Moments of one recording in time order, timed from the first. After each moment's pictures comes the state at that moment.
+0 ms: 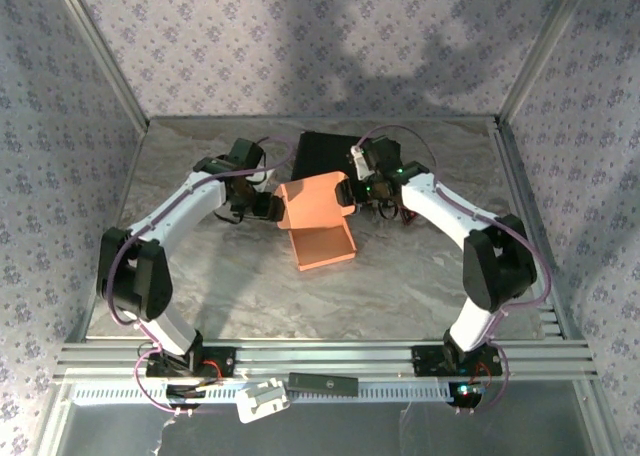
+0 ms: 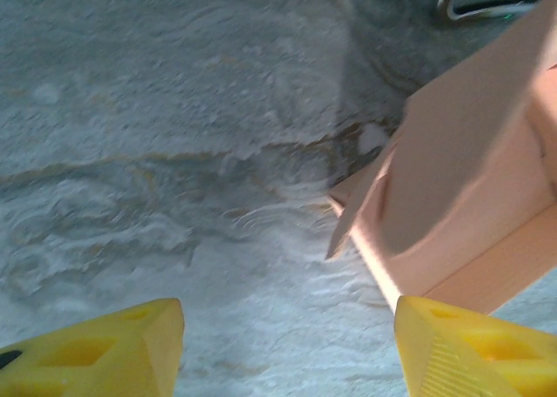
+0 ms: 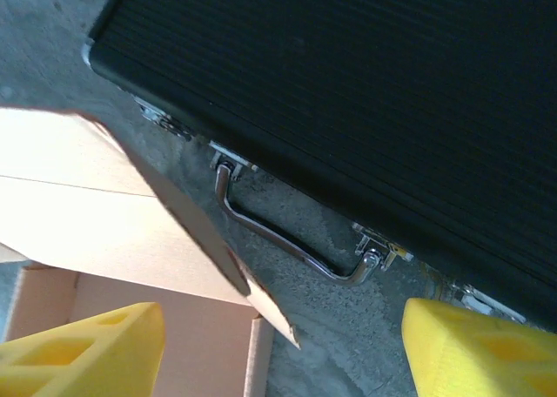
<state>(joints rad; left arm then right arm) -0.43 1.64 1.34 -0.93 0.17 -0.20 0.48 1.72 1.33 -0.55 -0.11 0.16</state>
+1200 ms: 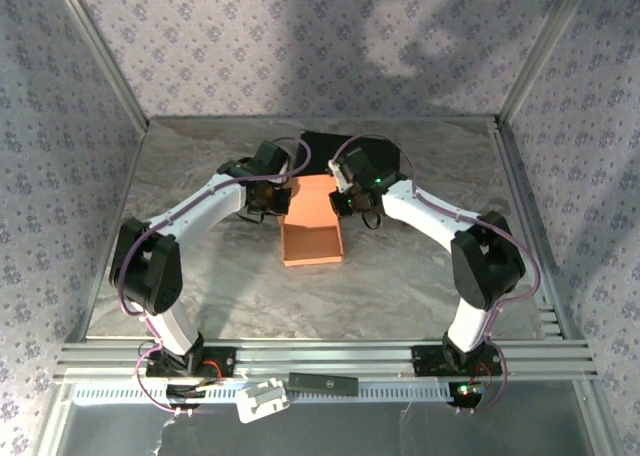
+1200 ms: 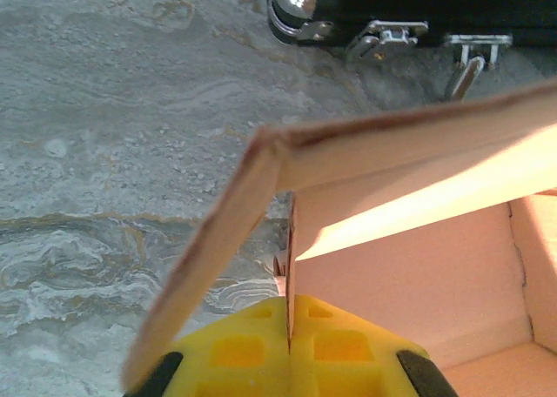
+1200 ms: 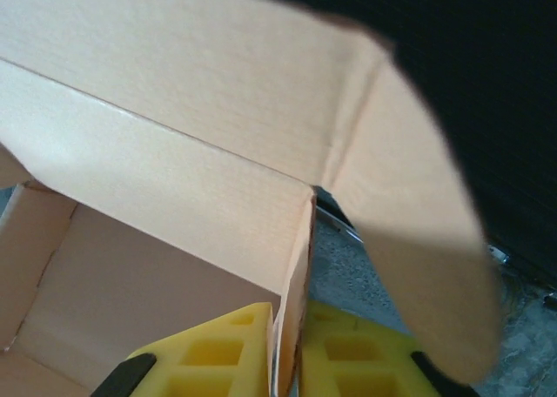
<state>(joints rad) -0.55 1.70 1.36 -0.81 -0.05 -0.40 0.63 1.75 1.33 -0.55 -0.01 0.17</state>
